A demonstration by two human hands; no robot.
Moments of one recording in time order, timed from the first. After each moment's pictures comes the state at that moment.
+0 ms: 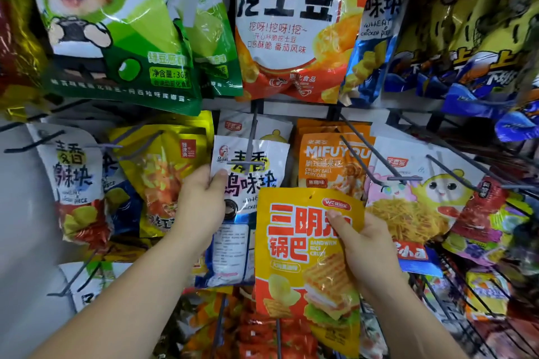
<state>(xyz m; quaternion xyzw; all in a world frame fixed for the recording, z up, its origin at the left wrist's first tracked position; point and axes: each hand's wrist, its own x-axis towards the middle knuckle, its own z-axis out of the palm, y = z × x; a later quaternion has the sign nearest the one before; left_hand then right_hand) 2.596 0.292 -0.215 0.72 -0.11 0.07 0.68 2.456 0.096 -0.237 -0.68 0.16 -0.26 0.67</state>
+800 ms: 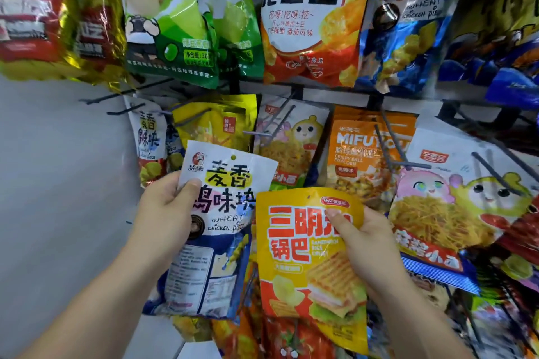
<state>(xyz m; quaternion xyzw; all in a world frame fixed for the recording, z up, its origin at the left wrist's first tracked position) 2.485 0.357 -0.214 0.77 -0.01 0.16 0.62 2.446 0.082 -0.251 -0.73 0.07 -0.15 0.67</state>
